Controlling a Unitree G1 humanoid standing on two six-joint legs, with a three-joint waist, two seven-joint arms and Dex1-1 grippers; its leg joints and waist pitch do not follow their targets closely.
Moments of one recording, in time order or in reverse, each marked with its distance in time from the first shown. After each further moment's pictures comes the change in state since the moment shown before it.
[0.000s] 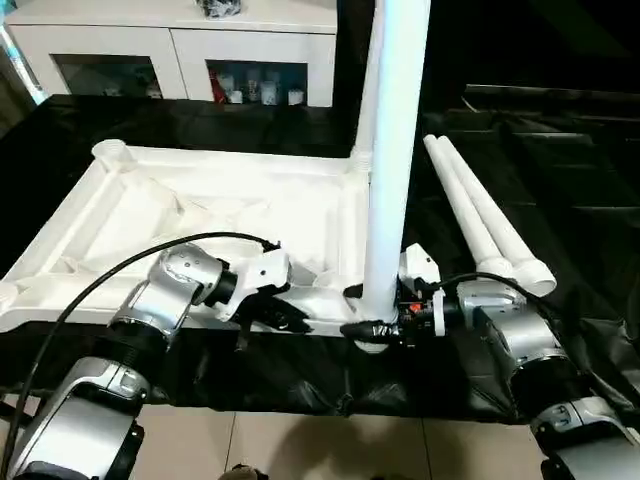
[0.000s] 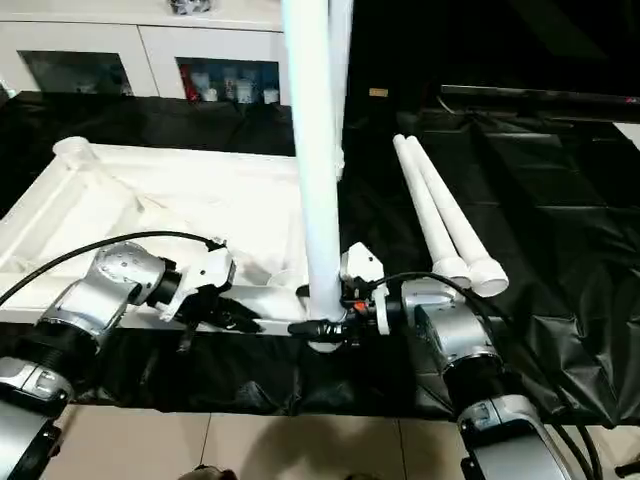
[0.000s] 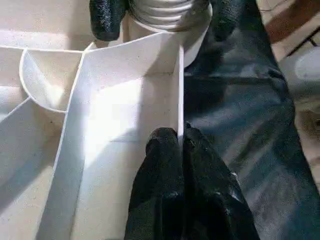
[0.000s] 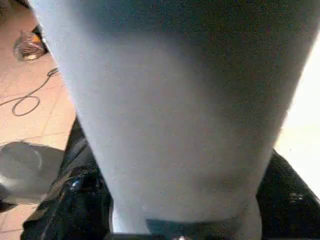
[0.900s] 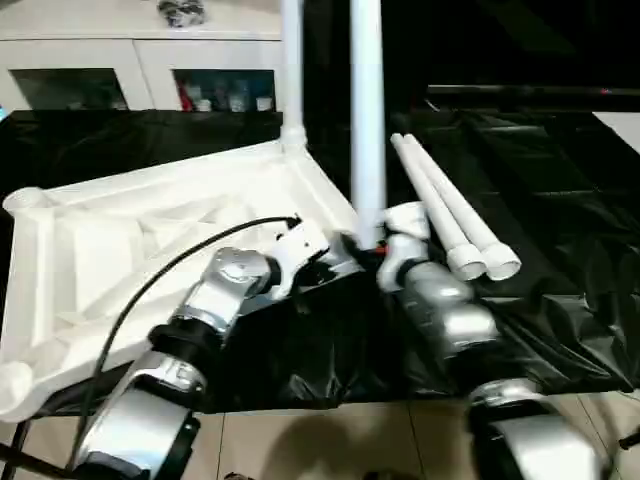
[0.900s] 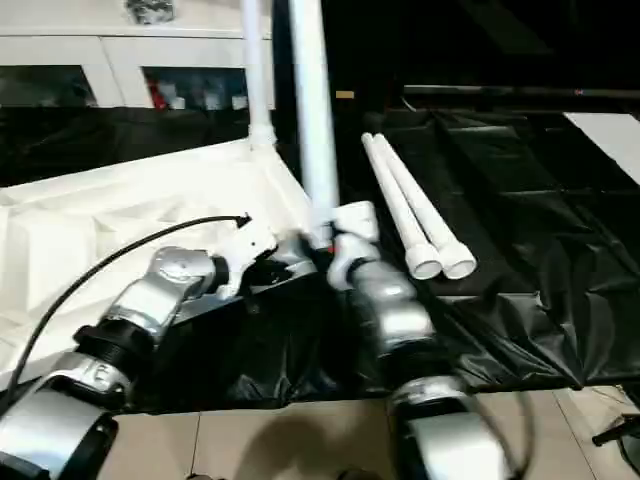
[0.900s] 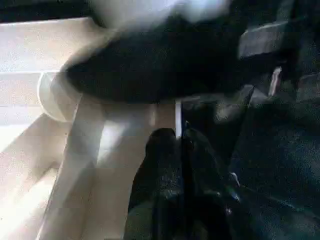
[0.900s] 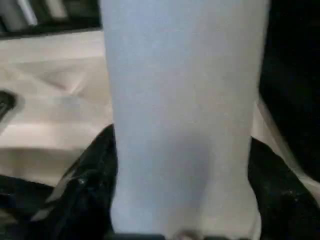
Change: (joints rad) left arm -0.054 -0.247 0.059 0.065 0.089 0.179 0.636; right arm -0.125 0.333 -0.215 0.243 -0.049 -0.094 -0.918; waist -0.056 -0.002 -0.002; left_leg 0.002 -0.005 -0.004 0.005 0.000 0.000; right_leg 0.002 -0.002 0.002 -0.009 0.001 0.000
